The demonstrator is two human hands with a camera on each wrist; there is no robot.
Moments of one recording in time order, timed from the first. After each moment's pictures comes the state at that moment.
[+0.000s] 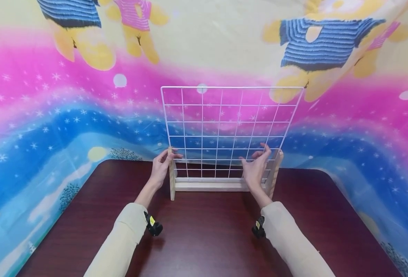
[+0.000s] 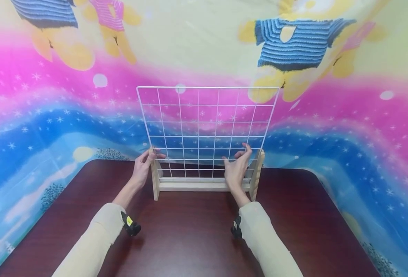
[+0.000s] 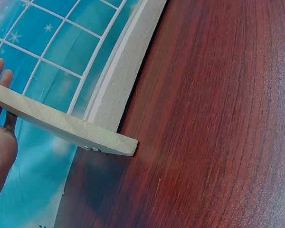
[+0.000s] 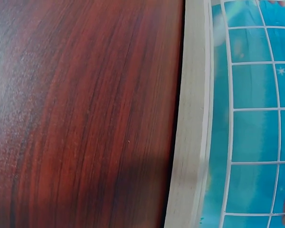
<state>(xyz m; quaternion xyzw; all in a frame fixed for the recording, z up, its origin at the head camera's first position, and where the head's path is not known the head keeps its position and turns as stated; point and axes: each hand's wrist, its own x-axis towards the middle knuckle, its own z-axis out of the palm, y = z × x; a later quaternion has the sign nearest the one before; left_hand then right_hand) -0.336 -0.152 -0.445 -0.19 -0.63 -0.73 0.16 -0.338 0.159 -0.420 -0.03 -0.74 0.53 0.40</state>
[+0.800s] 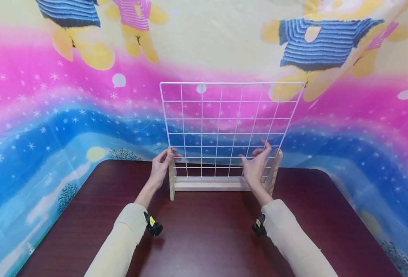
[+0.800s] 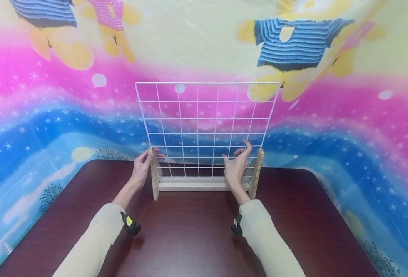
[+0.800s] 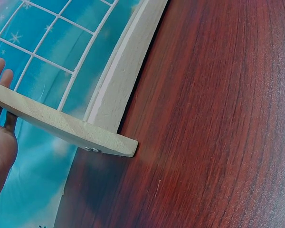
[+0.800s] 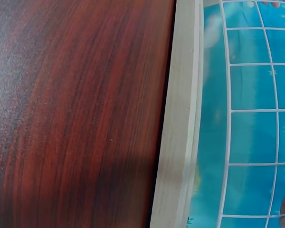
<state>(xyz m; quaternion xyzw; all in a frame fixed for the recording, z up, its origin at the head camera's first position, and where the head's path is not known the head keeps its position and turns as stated) -0.333 -0.150 -0.440 -0.19 -0.62 -0.75 0.16 -0.338 0.158 -0.409 -0.03 -0.74 0.54 0.40</state>
